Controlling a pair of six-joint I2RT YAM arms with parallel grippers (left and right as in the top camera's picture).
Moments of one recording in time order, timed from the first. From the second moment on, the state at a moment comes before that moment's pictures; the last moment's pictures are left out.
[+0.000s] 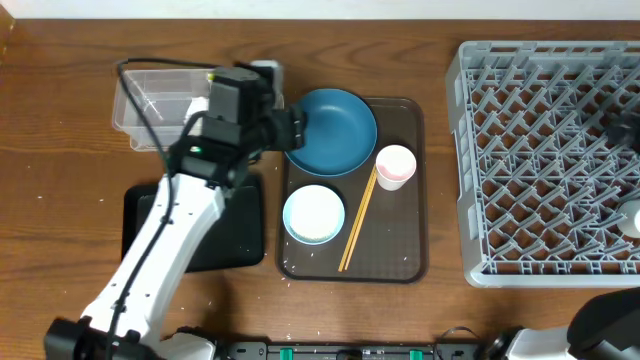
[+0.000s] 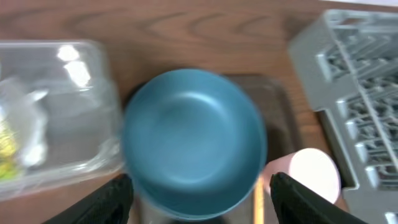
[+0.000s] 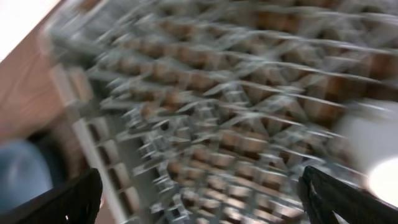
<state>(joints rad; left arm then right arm) -0.33 1.46 1.19 -0.46 0.18 -0.28 -0.58 1.63 1.64 -1.14 -0.36 0.05</state>
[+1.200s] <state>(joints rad) -0.59 1.77 1.19 -0.35 0.28 -0.32 -0.34 1.63 1.64 -1.16 -0.27 -0.01</state>
